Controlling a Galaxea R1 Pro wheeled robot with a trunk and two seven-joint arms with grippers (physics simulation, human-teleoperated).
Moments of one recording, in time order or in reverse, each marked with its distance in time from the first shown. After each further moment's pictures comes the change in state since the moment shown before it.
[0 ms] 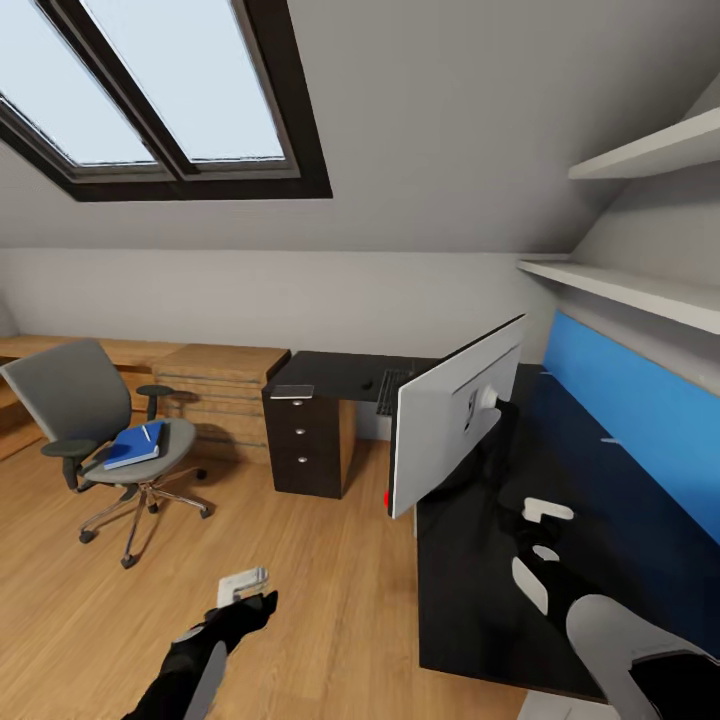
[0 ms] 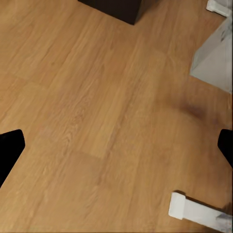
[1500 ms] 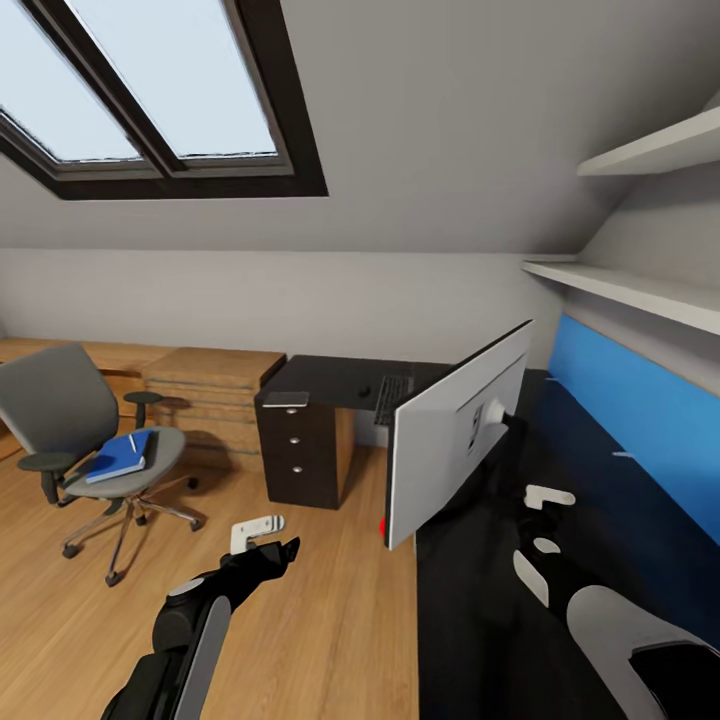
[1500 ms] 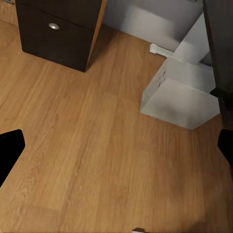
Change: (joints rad) left arm 0.065 -0.069 -0.069 -0.531 0.002 0.330 -0.006; right arm -0.024 -0.007 -0.011 0.005 0.071 -0.101 -0.003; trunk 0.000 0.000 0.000
